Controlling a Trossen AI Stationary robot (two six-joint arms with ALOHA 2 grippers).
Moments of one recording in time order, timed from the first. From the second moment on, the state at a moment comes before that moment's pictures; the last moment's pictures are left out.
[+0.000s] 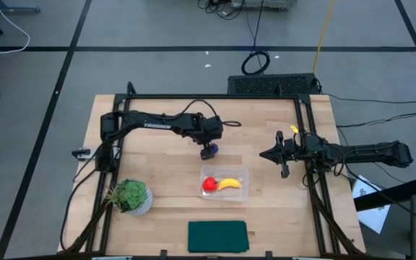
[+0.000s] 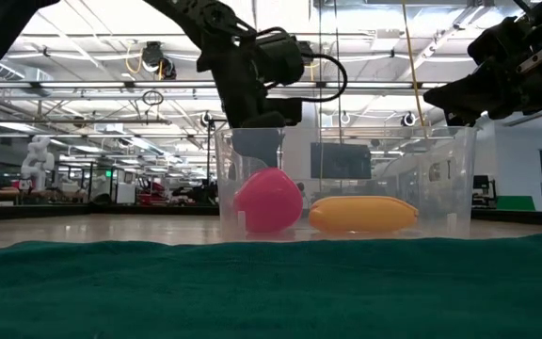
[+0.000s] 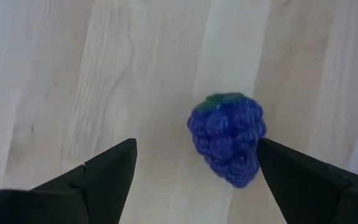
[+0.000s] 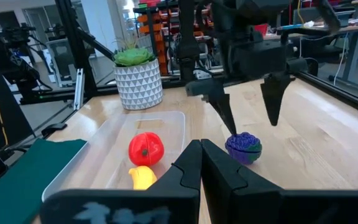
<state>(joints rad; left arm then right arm) 0.20 1.99 1.48 -0.66 -0.03 0.02 -0.07 0.39 0.02 0.30 -0.10 0.12</state>
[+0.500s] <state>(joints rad) 0.19 1.99 1.48 -0.63 0.00 0.04 -0.07 0.39 0.02 0.30 -0.10 0.12</state>
